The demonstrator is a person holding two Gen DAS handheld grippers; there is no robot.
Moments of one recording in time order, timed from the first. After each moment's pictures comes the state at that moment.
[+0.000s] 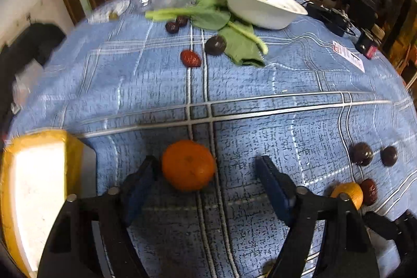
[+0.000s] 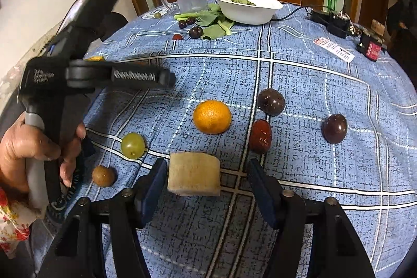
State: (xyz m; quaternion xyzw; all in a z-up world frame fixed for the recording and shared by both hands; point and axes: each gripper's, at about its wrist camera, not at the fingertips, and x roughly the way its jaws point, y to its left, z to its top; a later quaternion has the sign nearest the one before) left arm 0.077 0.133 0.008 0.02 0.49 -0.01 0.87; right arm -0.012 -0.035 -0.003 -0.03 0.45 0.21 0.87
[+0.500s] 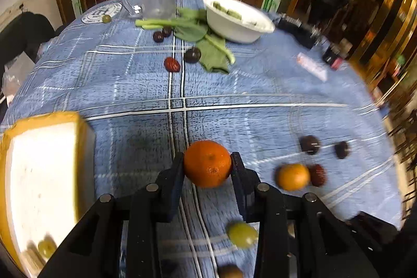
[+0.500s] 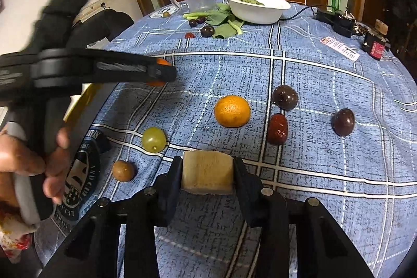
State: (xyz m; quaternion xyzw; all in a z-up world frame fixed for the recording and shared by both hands) left arm 0.034 0.139 0.048 -0.05 0.48 -0.07 0.88; right arm -0.026 -0.027 0.007 -0.01 0.45 0.23 0.86
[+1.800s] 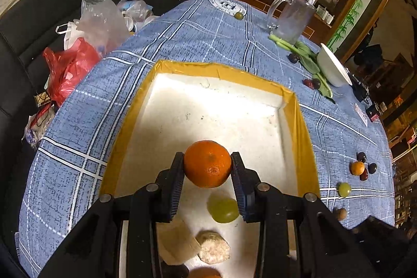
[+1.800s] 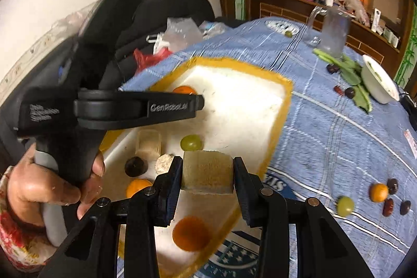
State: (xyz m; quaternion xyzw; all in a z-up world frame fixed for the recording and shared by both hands) left arm -0.047 0.351 0.043 -0.17 0.46 0.06 0.87; right arm -0.085 0.204 0.053 -0.13 0.42 0.37 0.82
